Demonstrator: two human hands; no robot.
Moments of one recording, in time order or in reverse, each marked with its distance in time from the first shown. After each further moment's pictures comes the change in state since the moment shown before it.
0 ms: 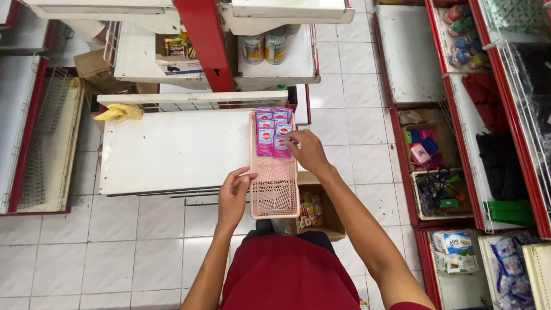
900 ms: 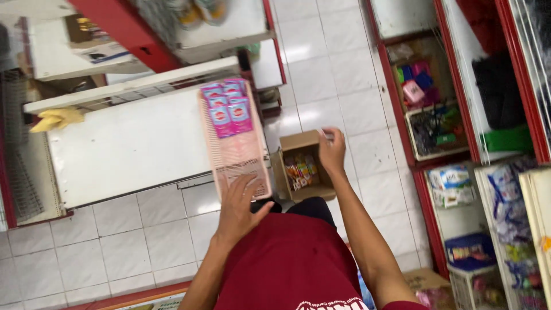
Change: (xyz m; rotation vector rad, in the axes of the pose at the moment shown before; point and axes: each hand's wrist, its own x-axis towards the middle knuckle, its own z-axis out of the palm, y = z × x) left_hand -0.039 -0.033 0.065 0.936 -0.231 0.752; right_hand -0.173 0.112 -0.012 0.218 0.421 0.691
